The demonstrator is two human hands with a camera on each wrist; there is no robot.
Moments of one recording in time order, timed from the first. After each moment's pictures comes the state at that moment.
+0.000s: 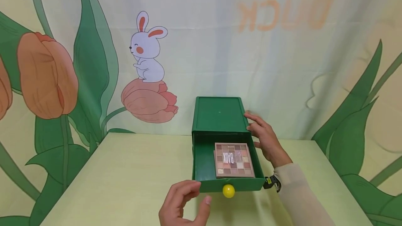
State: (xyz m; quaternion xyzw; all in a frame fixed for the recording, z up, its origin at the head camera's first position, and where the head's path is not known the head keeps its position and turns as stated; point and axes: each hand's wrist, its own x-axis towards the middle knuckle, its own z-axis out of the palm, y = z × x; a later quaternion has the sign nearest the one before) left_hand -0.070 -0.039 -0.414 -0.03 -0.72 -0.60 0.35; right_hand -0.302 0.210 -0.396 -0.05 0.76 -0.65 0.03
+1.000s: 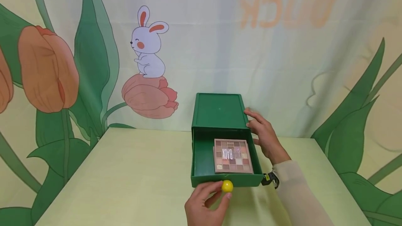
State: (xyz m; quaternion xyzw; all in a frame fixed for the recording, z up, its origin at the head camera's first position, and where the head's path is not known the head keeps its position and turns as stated) left_hand -0.092 0.008 -0.453 0.01 -0.71 -0.67 0.22; right_hand -0.301 0.209 -0.396 -0.05 0.76 -0.65 0.03
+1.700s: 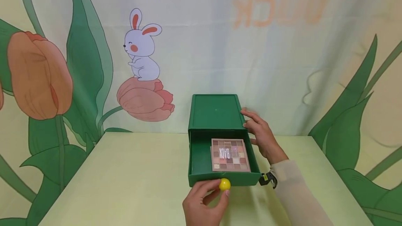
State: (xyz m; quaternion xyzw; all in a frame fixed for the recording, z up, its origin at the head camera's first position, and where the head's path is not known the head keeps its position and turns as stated) left_hand -0.103 0.011 -0.449 0.02 -0.74 -0.64 0.23; right_hand -0.302 0.211 -0.396 -0.04 0.76 -0.65 0.03
